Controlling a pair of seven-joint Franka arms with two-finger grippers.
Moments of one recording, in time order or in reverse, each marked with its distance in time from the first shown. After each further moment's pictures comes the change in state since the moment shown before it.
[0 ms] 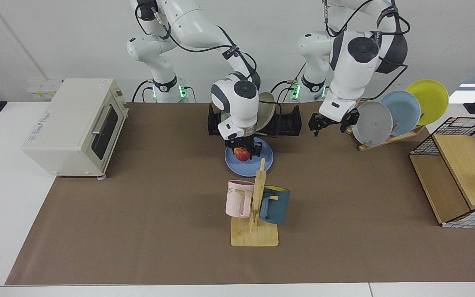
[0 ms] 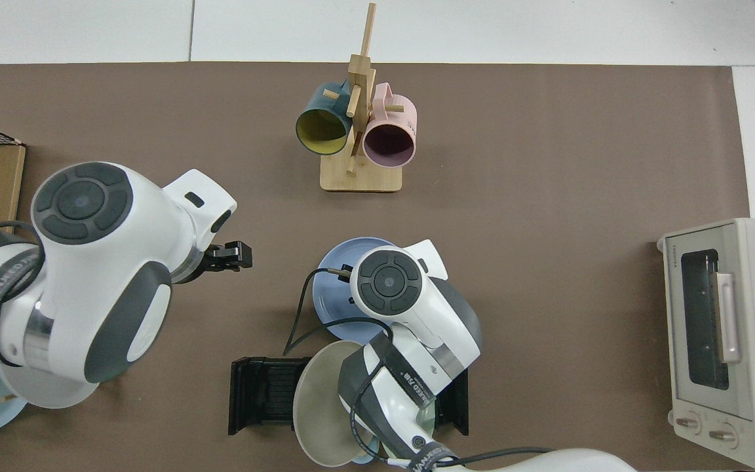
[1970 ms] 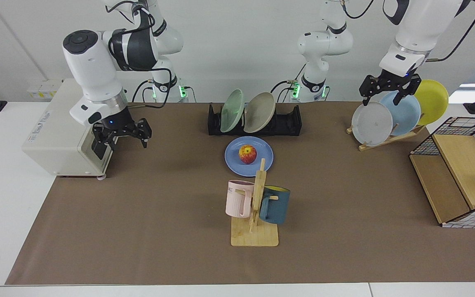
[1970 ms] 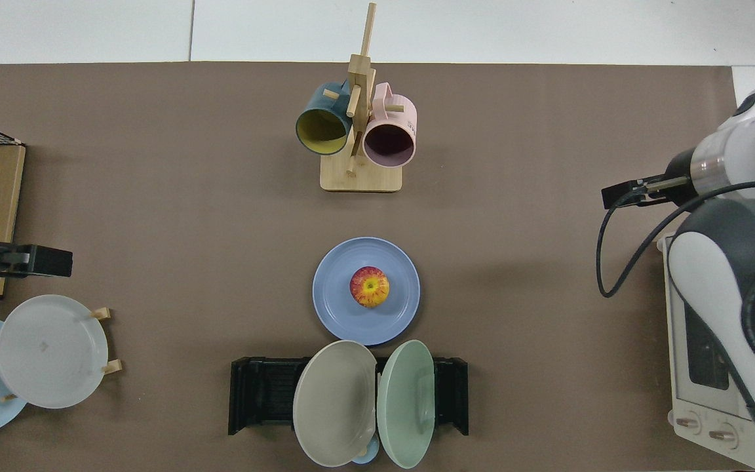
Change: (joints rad) left arm -0.087 -0.133 0.308 0.128 -0.001 -0.188 0.368; right arm -0.576 -0.310 -0.035 0.147 0.011 -0.409 -1.125
